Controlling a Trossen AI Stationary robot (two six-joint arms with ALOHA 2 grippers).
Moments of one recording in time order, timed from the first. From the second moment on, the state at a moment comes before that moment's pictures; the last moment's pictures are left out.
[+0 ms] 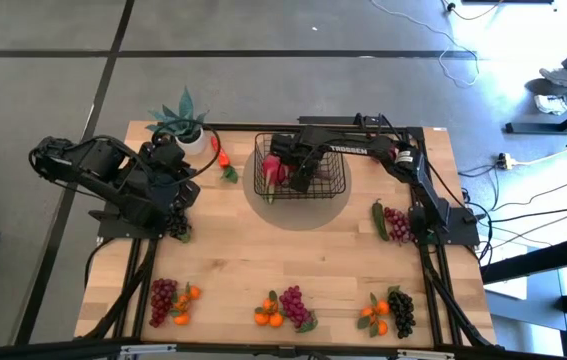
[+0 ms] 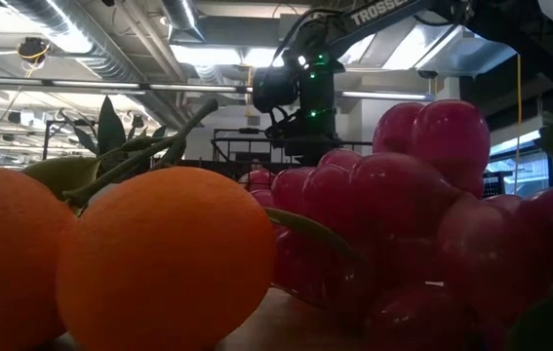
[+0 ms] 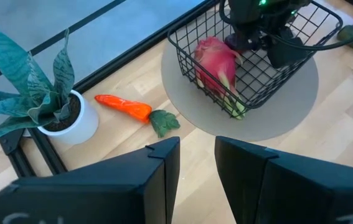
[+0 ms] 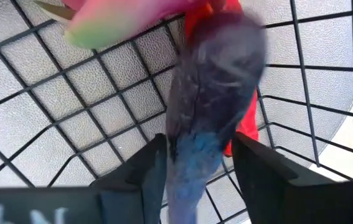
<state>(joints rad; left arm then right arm) -0.34 1.10 1.51 -1.51 -0.74 -1.04 -0.32 2.22 1.89 -1.20 0.21 0.05</state>
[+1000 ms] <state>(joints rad) -0.34 1.10 1.51 -1.51 -0.73 -1.02 -0.17 1.83 1.90 -1.35 0.21 0.54</state>
